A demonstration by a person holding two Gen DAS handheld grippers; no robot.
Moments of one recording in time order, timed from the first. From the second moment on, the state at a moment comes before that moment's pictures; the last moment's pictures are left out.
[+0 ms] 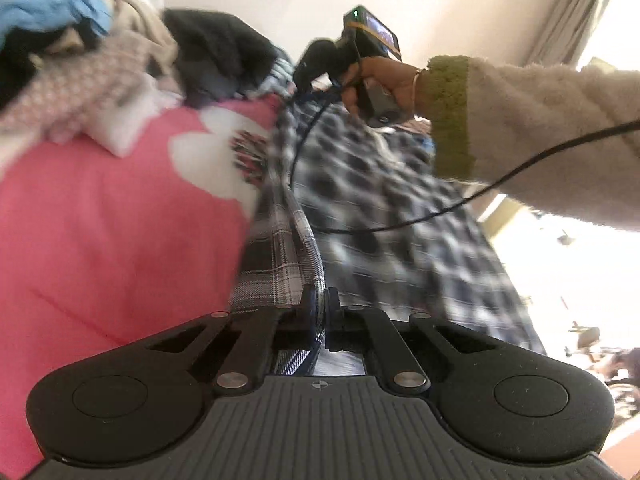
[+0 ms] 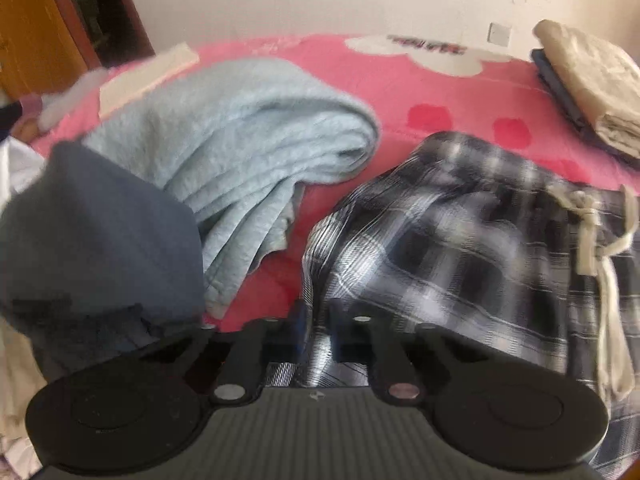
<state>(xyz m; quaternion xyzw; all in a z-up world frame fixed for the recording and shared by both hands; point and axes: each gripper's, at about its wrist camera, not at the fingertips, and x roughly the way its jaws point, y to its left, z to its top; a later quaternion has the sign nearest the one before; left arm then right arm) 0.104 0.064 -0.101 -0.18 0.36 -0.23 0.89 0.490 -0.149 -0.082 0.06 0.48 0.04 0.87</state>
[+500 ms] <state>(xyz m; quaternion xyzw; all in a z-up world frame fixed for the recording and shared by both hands) 0.116 -0.031 -0.093 -0.17 0.37 -0.38 0.83 0.407 -0.289 -0.038 0.12 0.37 -0.02 0.92</state>
